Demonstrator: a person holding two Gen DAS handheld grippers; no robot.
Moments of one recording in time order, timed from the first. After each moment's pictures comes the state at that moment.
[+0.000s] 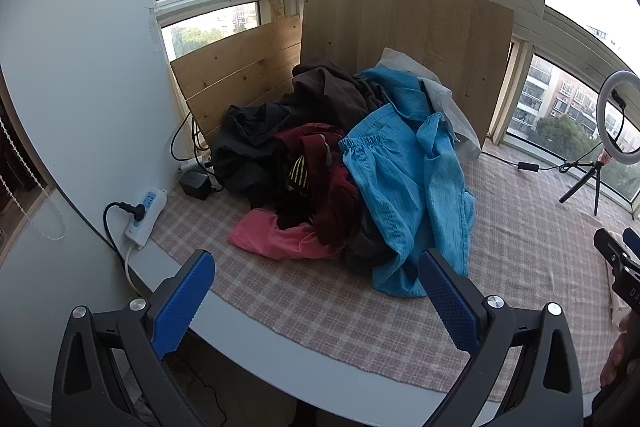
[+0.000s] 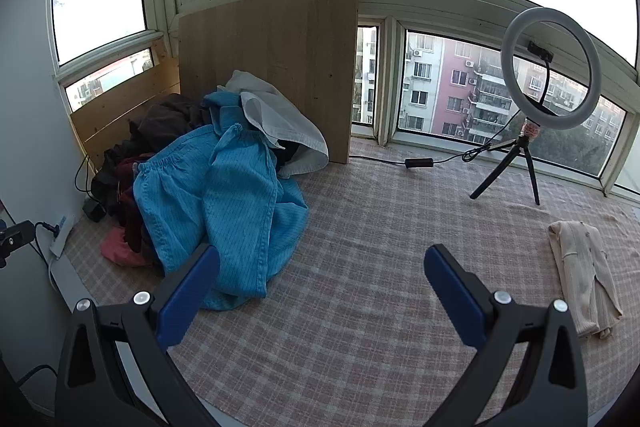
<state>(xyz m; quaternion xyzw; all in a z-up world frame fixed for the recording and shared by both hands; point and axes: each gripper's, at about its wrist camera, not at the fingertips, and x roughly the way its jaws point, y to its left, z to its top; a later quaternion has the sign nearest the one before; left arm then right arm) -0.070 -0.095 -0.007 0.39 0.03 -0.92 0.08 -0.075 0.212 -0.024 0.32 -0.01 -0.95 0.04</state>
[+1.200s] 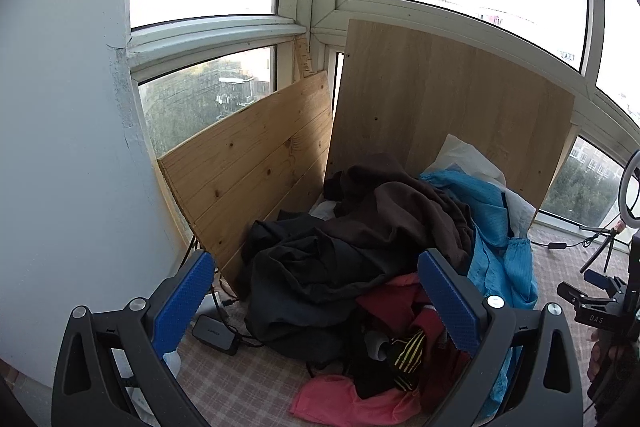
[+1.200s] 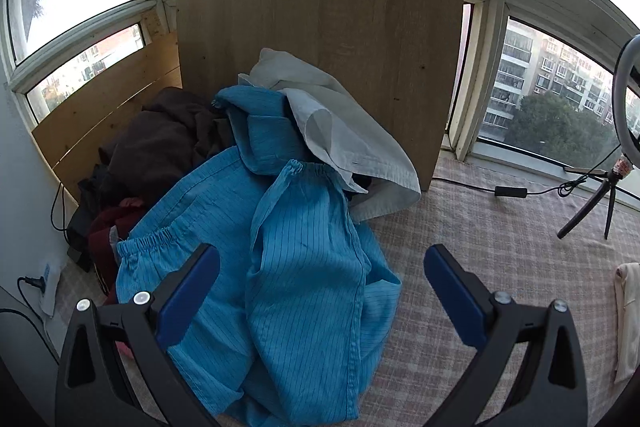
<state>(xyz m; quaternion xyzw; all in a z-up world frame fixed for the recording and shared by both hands) -0.267 -0.274 0.004 0.33 0.05 -0.94 0.02 -0.285 0.088 -0.075 0.40 0.00 -0.92 0.05</state>
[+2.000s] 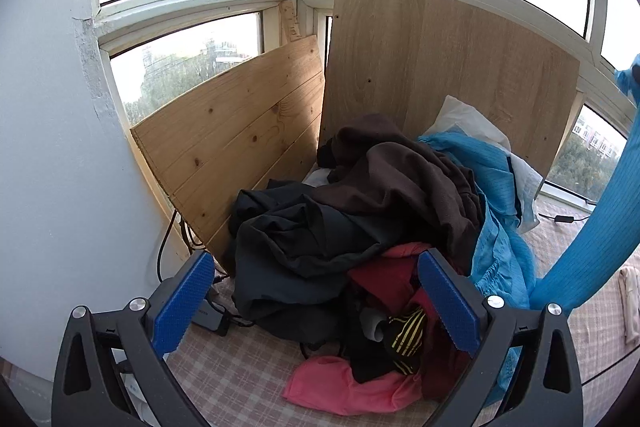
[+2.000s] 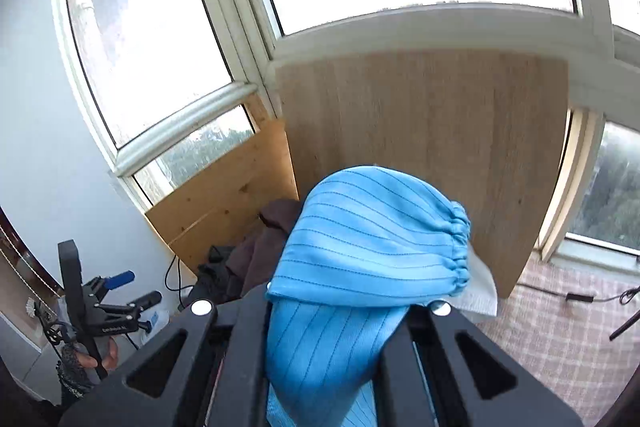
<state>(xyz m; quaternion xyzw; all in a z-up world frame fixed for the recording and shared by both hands) -0.269 -0.254 -0.014 0.36 0.03 -0.93 0.02 -0.291 0.089 0.133 0.26 -0.06 -0.93 0.24</state>
